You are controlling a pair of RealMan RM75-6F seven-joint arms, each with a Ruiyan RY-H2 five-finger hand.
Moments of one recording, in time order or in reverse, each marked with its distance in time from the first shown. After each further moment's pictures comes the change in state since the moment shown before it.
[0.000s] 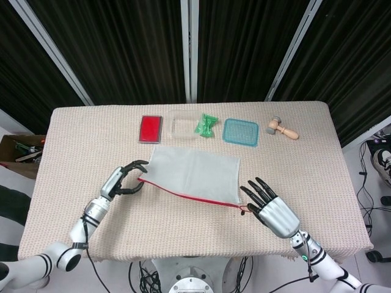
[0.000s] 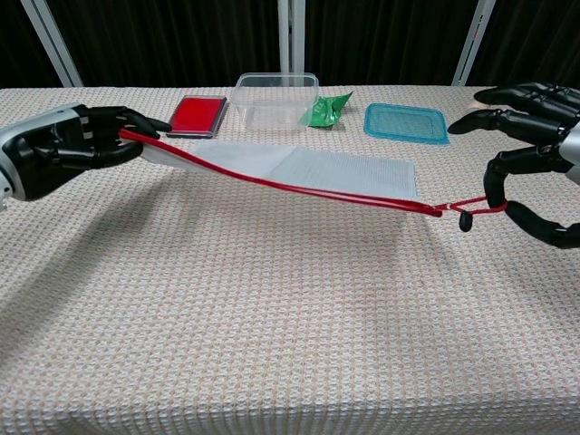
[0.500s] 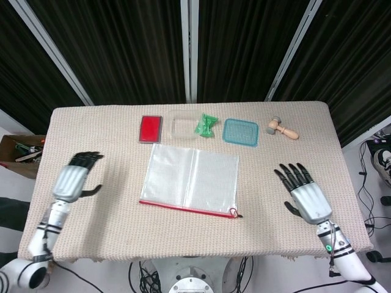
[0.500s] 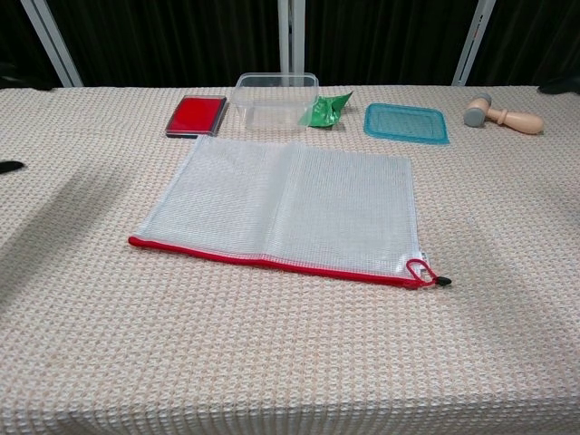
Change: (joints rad) left arm 0.149 0.323 0.008 -0.283 -0.113 0.184 1.145; right arm -0.068 0.263 0.081 -0.274 0.285 -0.116 -0.024
